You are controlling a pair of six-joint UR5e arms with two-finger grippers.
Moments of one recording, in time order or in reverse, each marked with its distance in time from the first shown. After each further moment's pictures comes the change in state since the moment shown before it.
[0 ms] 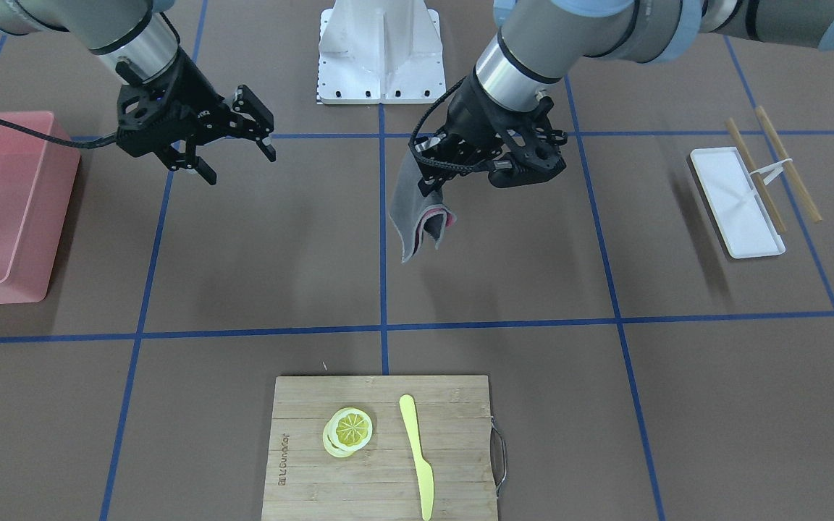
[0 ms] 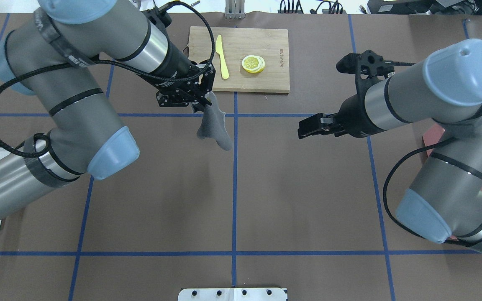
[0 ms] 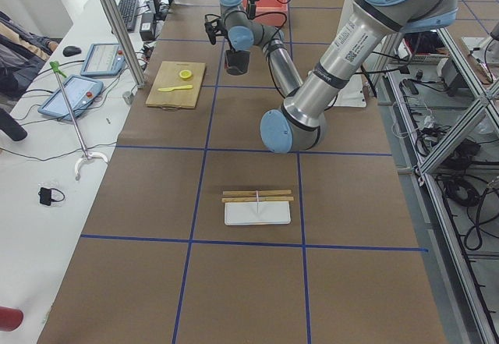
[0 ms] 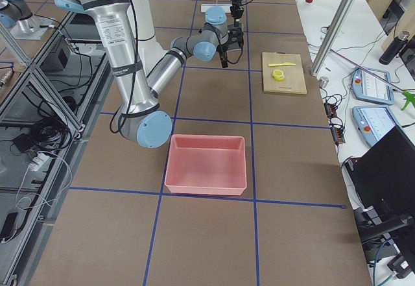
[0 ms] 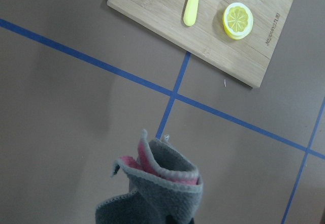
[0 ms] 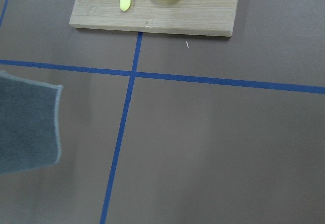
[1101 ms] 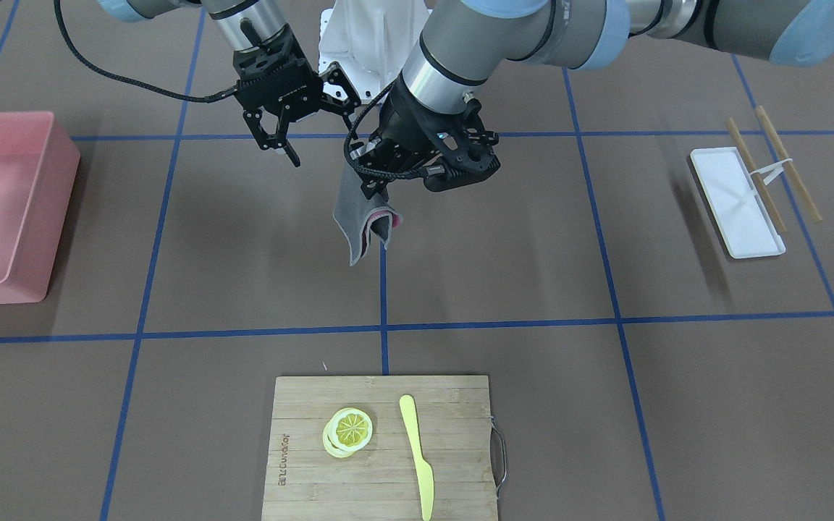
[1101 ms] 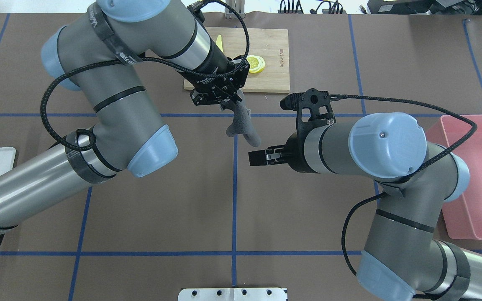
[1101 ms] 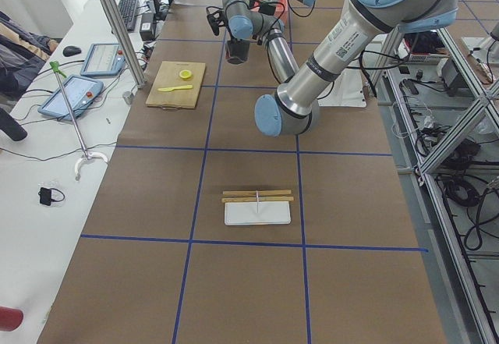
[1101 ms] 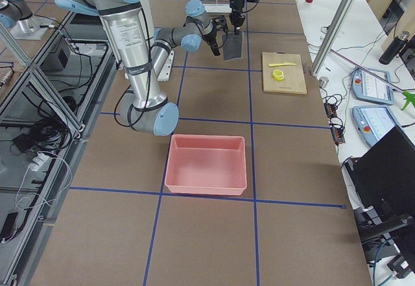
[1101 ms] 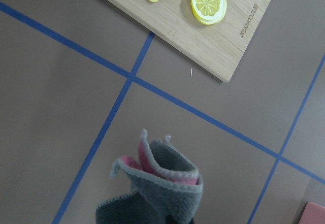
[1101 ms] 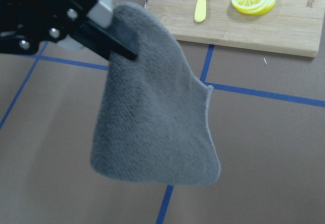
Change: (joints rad) left arm 0.054 -0.103 0.079 -0.009 0.039 -0.129; right arm -0.244 0.091 0.012 0.002 -0.367 -0.020
